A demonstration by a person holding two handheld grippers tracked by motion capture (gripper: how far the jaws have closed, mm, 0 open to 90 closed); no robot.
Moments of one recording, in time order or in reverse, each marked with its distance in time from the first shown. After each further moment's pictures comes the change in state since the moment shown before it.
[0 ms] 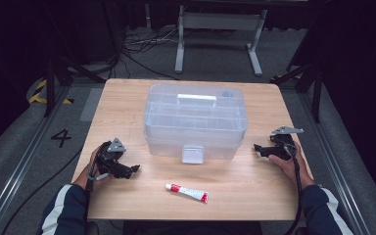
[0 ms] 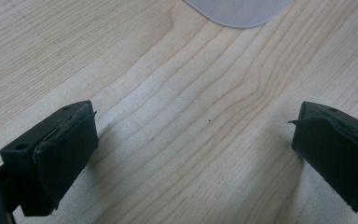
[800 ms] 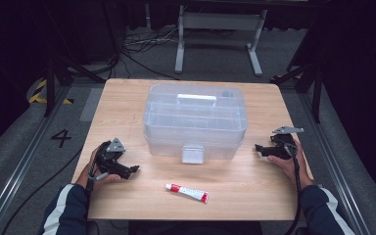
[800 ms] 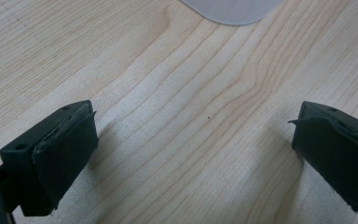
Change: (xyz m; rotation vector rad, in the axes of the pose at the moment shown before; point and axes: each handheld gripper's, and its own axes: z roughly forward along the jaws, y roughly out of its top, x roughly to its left) left arm 0.003 -0.001 -0.001 0.000 -0.026 0.027; right arm 0.002 0.003 -0.005 0.020 -0.007 -0.009
